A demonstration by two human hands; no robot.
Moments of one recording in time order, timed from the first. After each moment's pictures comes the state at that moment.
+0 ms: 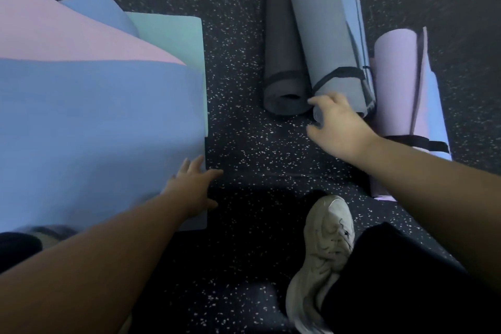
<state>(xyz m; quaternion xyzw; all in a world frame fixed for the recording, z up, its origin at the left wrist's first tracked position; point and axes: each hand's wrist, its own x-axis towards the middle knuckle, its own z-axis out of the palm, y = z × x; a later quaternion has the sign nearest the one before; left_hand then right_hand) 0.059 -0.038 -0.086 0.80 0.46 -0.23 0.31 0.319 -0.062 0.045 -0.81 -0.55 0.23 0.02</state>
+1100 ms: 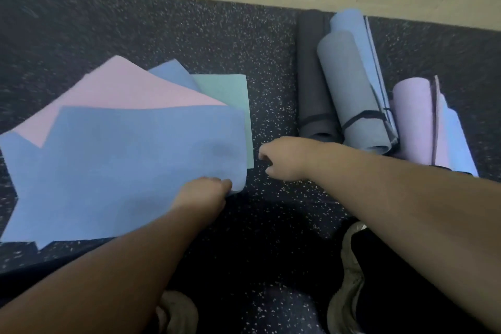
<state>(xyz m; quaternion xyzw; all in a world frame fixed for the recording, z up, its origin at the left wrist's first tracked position) -0.013 -0.029 0.025 0.86 0.46 -0.18 0.13 0.164 -0.028 0.122 -0.61 -0.72 0.24 -0.23</state>
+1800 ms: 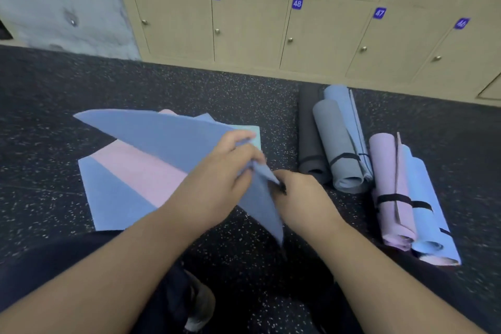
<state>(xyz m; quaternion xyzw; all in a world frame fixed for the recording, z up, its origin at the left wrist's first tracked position) -0.070 -0.149 0.258 0.85 0.36 0.31 0.23 0.093 -0.190 0.247 -0.72 -0.64 0.21 0.18</state>
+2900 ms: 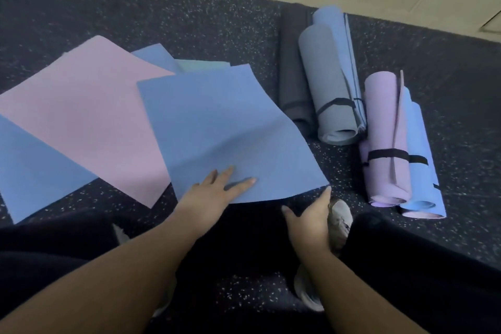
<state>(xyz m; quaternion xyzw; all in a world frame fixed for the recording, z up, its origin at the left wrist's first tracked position) 0.004 -0.100 0.020 0.91 0.37 -0.13 0.17 0.175 -0.199 0.041 -0.86 -0.23 0.31 0.32</state>
